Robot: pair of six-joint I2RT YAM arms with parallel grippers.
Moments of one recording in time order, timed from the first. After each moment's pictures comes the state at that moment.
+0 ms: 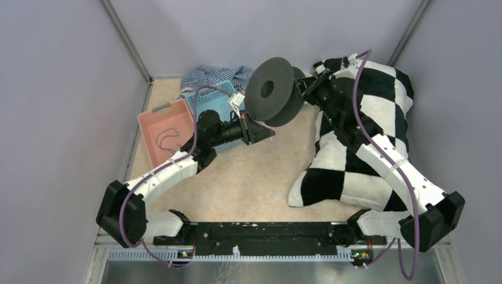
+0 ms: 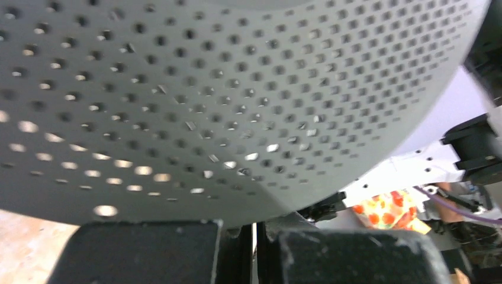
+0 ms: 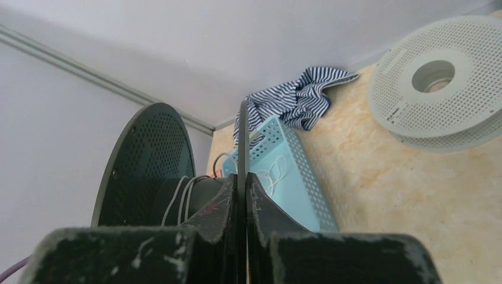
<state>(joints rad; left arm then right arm) -0.59 1.28 0.84 0.41 0.61 -0.73 0.54 1.23 1.26 -0.11 0.22 0.84</state>
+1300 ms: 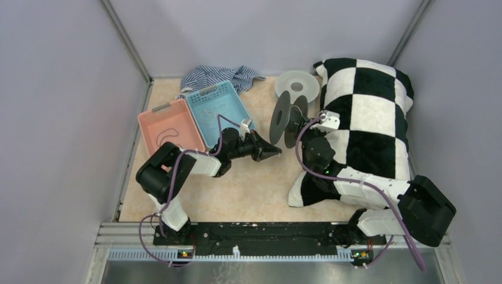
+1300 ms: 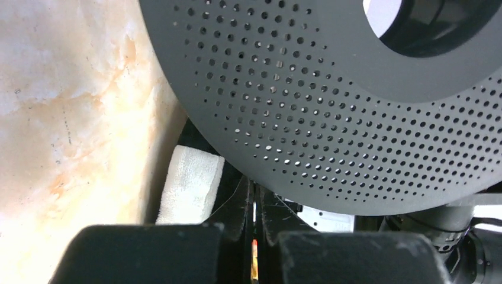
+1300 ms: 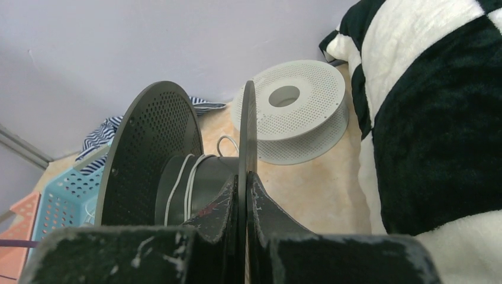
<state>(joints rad) -0.62 1.71 0.67 0.85 0.57 -1.40 0.84 1.24 0.58 0.76 0.87 0.31</state>
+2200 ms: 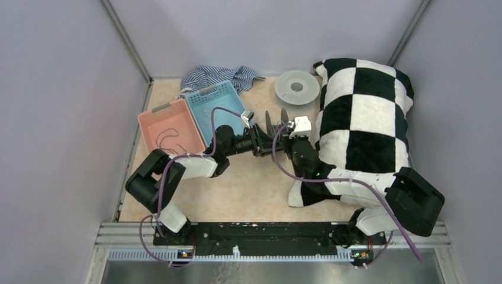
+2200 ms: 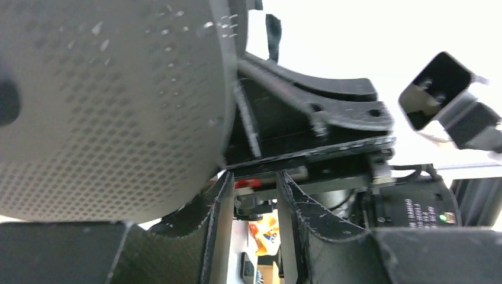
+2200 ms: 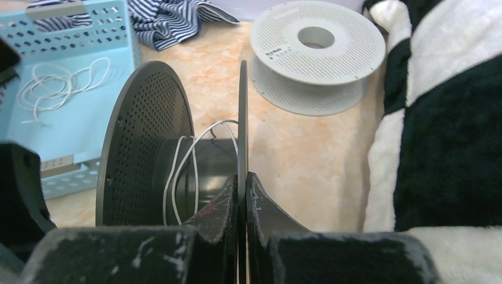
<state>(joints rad) -0.63 1.65 0.68 0.97 0.66 -1.38 0.91 1.34 0.59 0.63 0.77 0.10</state>
